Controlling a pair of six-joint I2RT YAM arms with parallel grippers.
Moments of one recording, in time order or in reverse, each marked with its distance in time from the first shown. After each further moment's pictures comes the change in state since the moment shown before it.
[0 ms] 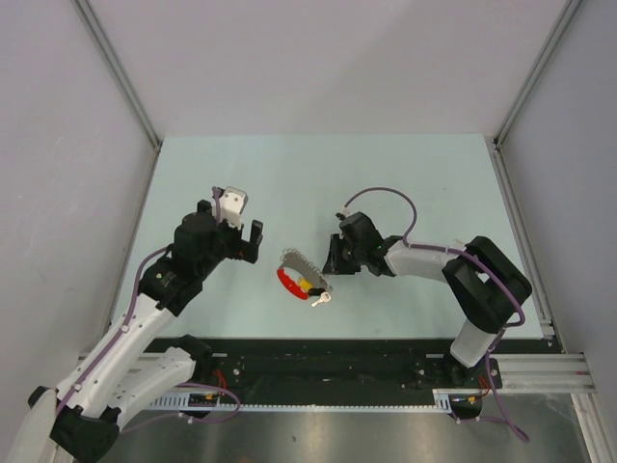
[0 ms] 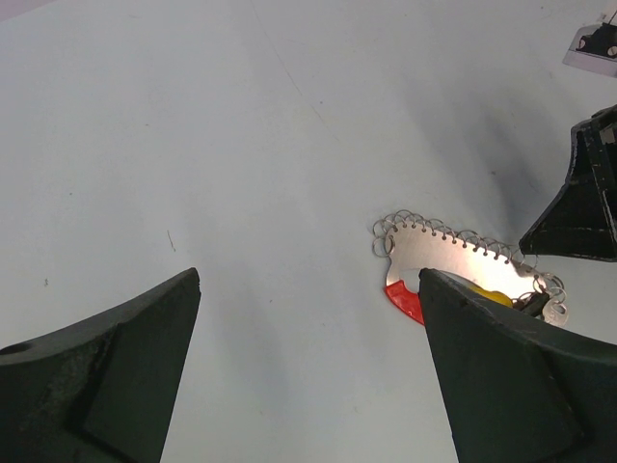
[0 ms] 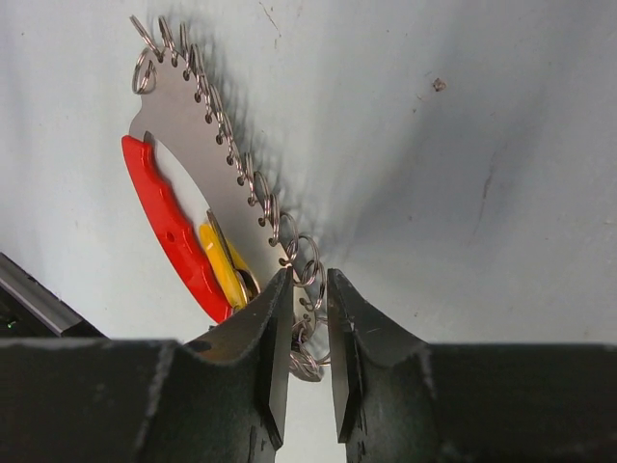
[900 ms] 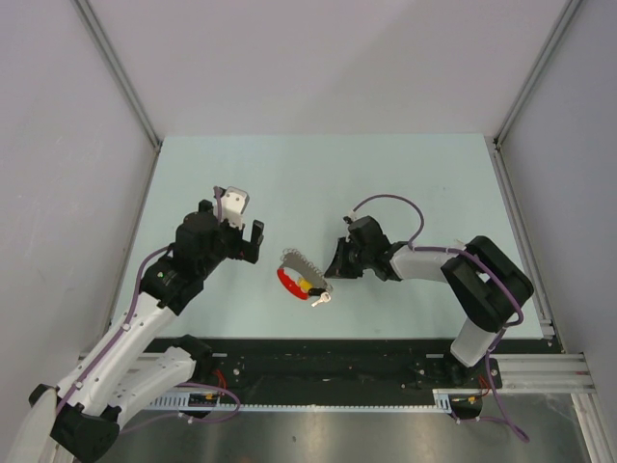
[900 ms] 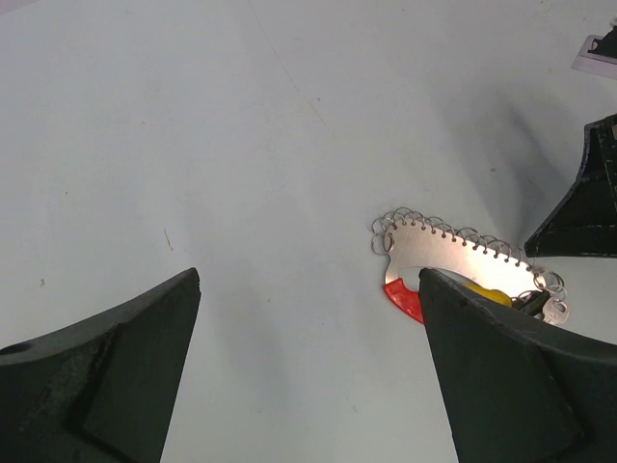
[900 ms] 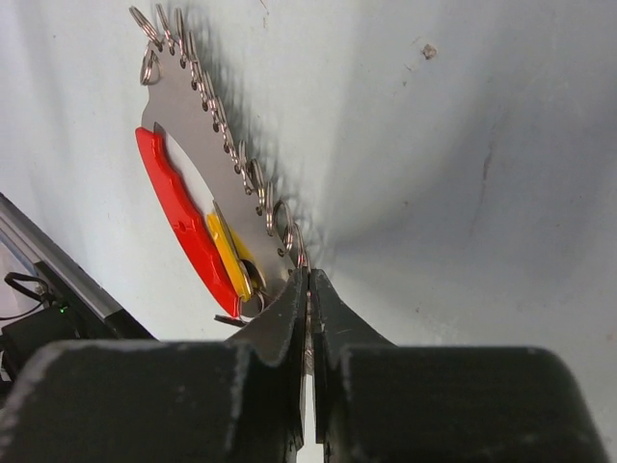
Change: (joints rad) left arm 0.000 0.013 0.000 0.000 0.006 0.000; right arm -0.040 0.002 -0.094 0.139 -0.105 0.087
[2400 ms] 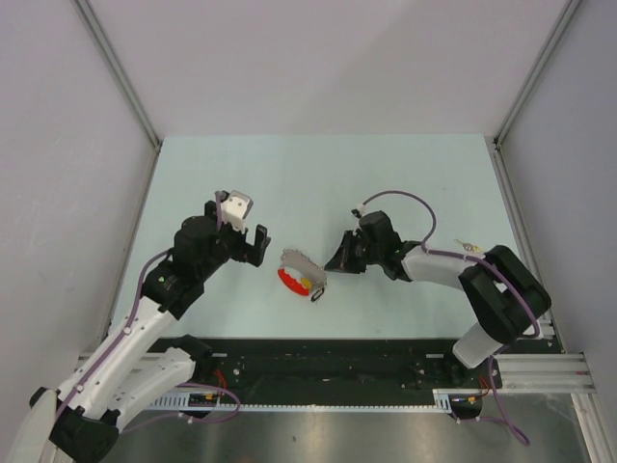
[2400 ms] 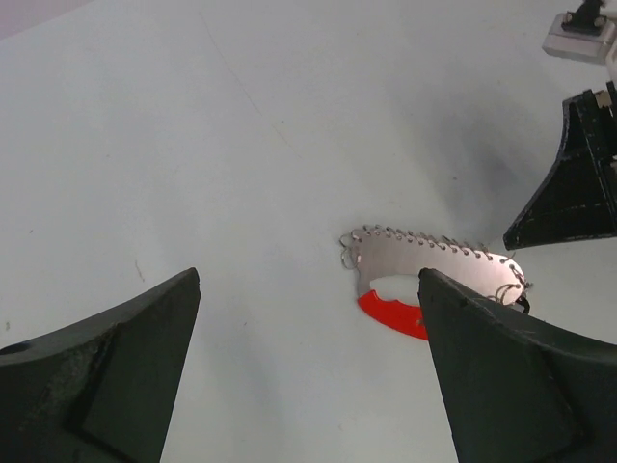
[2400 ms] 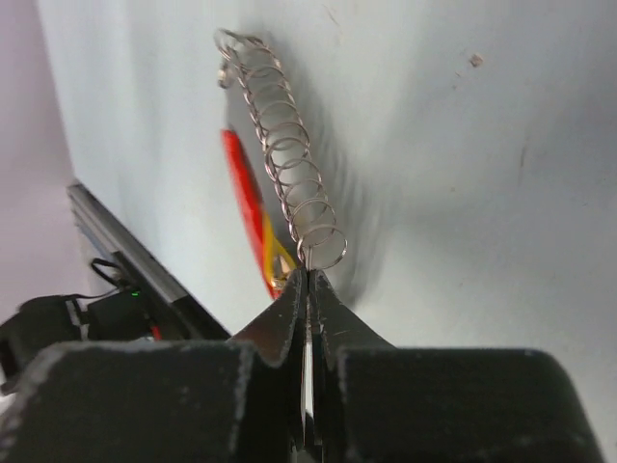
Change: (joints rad) left arm 0.000 -0.018 -0.038 0.067 0.083 0.018; right arm -0.034 -0.068 -0.040 0.049 -0.075 0.056
